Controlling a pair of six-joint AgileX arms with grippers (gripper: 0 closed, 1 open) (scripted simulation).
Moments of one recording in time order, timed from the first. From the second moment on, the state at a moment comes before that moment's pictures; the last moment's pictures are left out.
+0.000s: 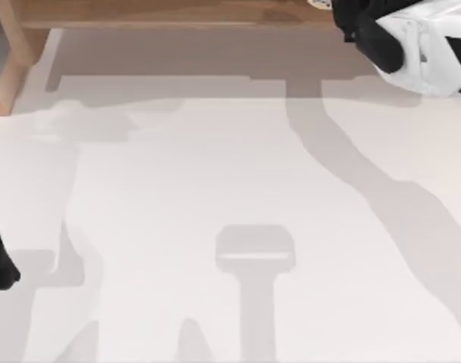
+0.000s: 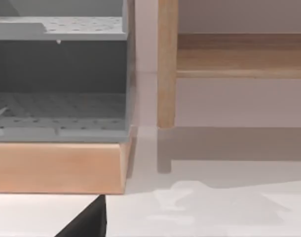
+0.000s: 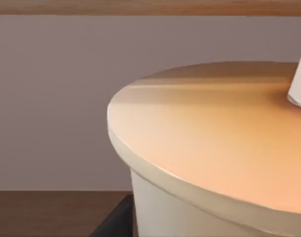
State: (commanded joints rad) left arm 0.00 0.00 0.00 0.00 0.00 0.00; right arm 0.50 1.97 1.50 0.47 0.53 0.01
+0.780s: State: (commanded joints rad) left arm 0.00 0.00 0.00 0.00 0.00 0.00; right arm 0.51 1.87 1.39 0.41 0.50 0.05
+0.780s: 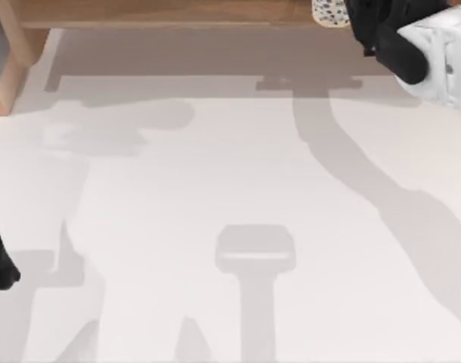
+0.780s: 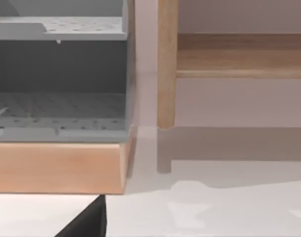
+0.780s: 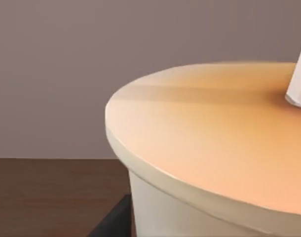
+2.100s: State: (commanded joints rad) left arm 0.00 0.00 0.00 0.00 0.00 0.00; right arm 0.45 2.13 1.61 0.52 0.49 0.00
